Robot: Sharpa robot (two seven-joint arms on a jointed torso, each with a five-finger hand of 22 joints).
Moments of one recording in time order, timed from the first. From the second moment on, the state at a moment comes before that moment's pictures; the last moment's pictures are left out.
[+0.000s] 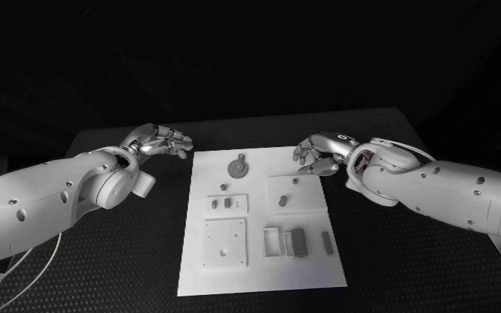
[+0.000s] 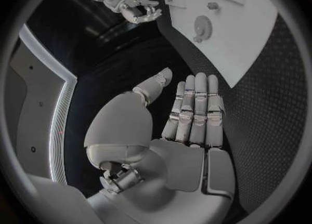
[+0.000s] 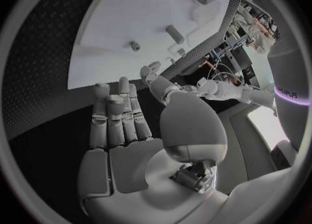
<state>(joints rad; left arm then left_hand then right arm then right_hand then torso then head) 1.24 -0.84 -0.10 1.29 -0.41 -0.23 0.19 1.09 -0.09 0.57 -0.28 0.06 0.91 0.16 0.28 0.50 1.18 0.12 0.07 0.23 0.92 0.08 0.76 0.29 0.02 0.95 -0.03 0.07 1.06 1.20 -0.88 -0.11 1.42 -1.43 -0.31 0.03 1.14 -0.11 0.53 -0.29 0.05 0.91 0.16 0.24 0.57 1.04 0.10 0.31 0.42 1.09 -0.01 1.45 0.73 0.24 1.01 0.03 0.90 1.31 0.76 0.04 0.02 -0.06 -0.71</state>
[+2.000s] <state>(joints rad) 1.24 -0.84 -0.10 1.29 -0.30 -0.16 0.24 1.08 -0.09 0.55 -0.29 0.06 0.91 0.16 0.29 0.49 1.18 0.12 0.07 0.21 0.93 0.08 0.69 0.31 0.02 0.95 -0.02 0.07 1.03 1.16 -0.79 -0.13 1.39 -1.77 -0.29 -0.07 1.20 -0.04 0.53 -0.29 0.05 1.02 0.12 0.29 0.56 1.26 0.05 0.21 0.30 1.17 -0.05 1.43 0.70 0.23 1.07 0.01 0.89 1.31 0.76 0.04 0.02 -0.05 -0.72</state>
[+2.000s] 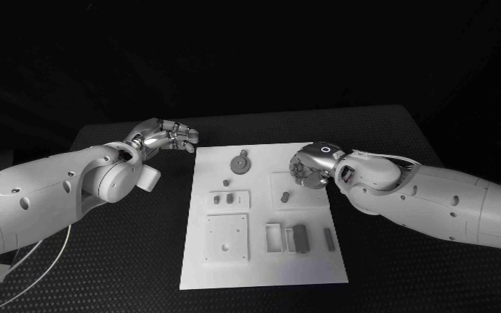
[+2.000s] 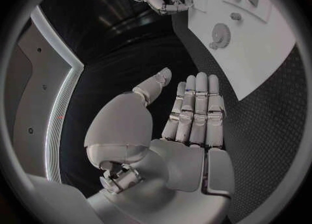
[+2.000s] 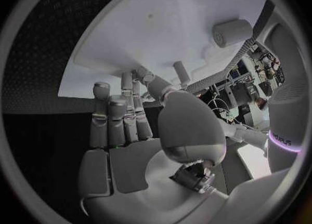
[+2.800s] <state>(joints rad) 1.24 -0.84 -0.10 1.27 -0.30 -0.16 0.24 1.08 -0.09 0.55 -0.29 0.06 0.91 0.16 0.29 0.49 1.18 0.12 0.07 0.21 0.94 0.09 0.69 0.31 0.02 0.95 -0.02 0.07 1.02 1.17 -0.82 -0.12 1.45 -1.78 -0.31 -0.10 1.21 -0.03 0.52 -0.29 0.05 1.04 0.11 0.30 0.56 1.29 0.04 0.20 0.30 1.18 -0.06 1.43 0.70 0.23 1.09 0.00 0.89 1.31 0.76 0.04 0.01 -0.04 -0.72</state>
